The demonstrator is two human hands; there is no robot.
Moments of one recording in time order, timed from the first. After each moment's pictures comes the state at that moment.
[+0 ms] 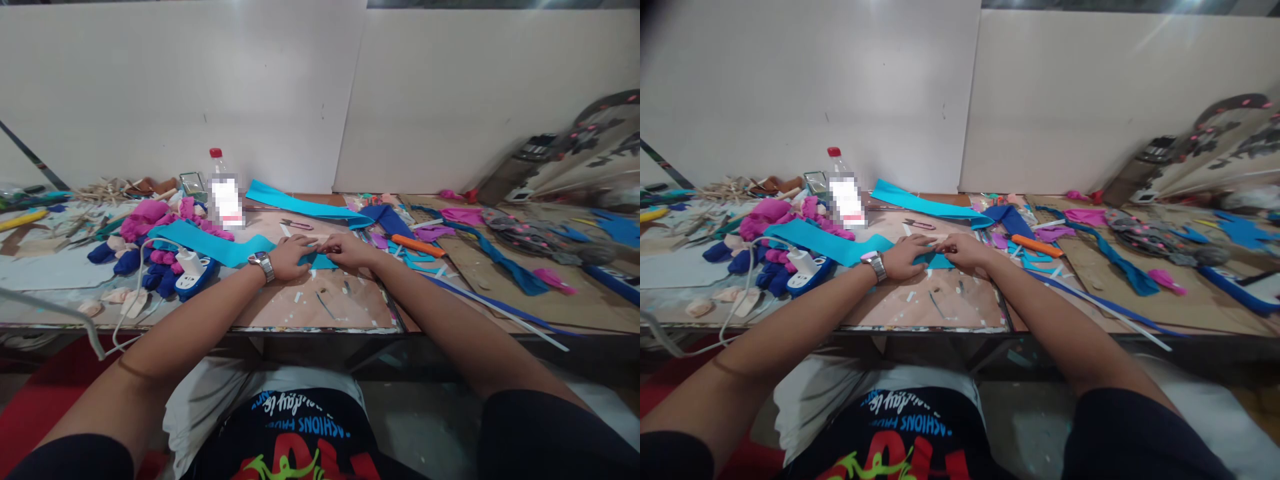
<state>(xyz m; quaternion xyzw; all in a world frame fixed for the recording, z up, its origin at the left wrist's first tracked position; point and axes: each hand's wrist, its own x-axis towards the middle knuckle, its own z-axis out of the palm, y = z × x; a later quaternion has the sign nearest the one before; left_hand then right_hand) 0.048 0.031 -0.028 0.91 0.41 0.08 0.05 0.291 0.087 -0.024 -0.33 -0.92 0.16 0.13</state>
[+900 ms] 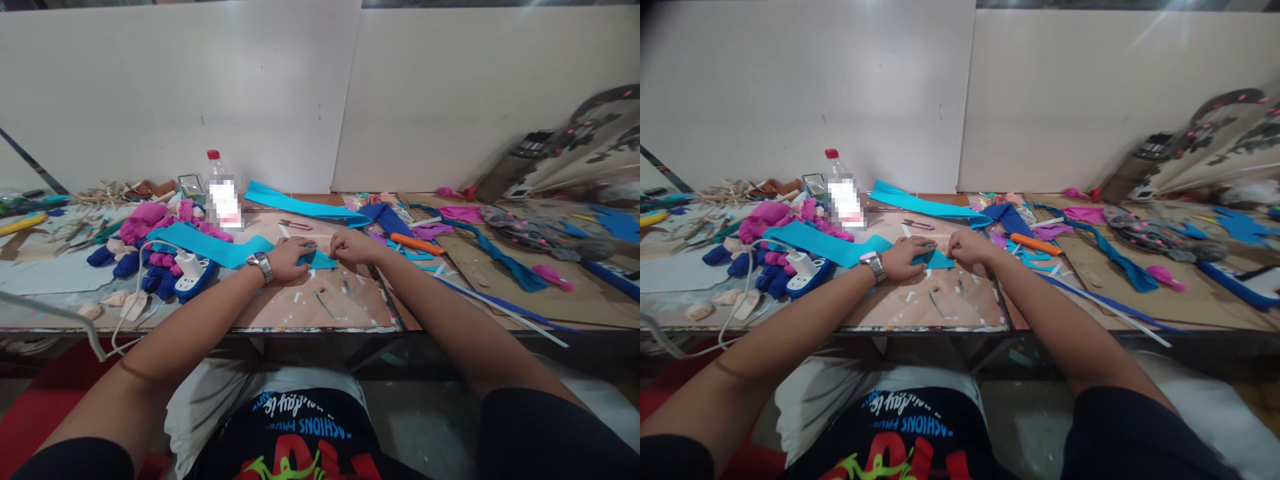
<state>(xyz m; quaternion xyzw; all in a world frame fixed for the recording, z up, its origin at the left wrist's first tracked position) 0.048 0.029 -0.026 0.90 0.41 0.10 0.06 0.299 0.089 -0.009 -0.36 -0.92 0.15 0.10</state>
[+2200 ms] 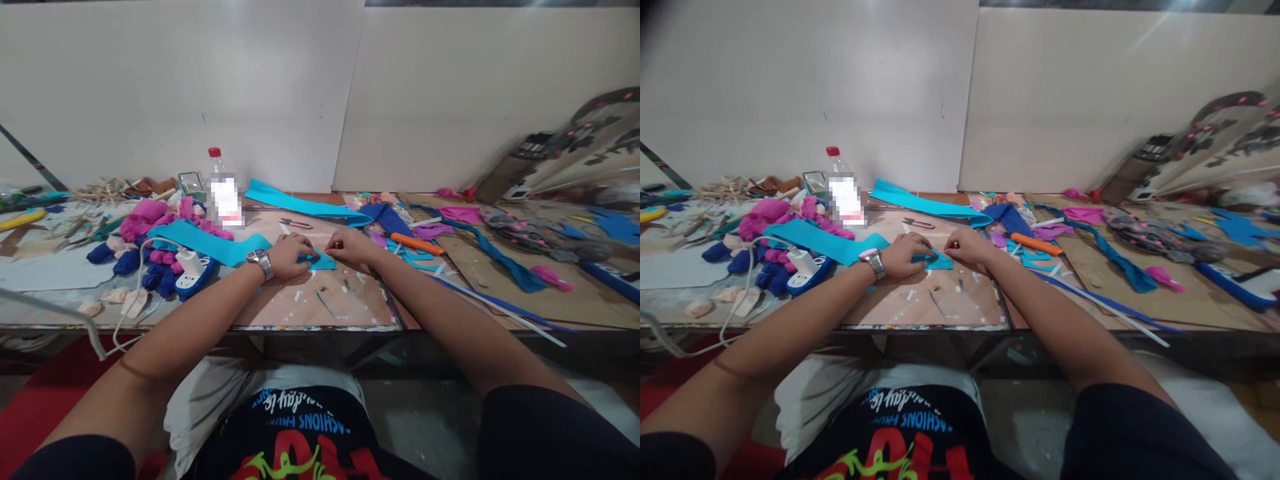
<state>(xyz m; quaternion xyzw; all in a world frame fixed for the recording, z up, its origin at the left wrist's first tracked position) 0.045 0.028 -0.024 0.91 0.40 0.13 0.06 0.295 0.087 -0.016 -0.38 -0.91 0.12 0.13</state>
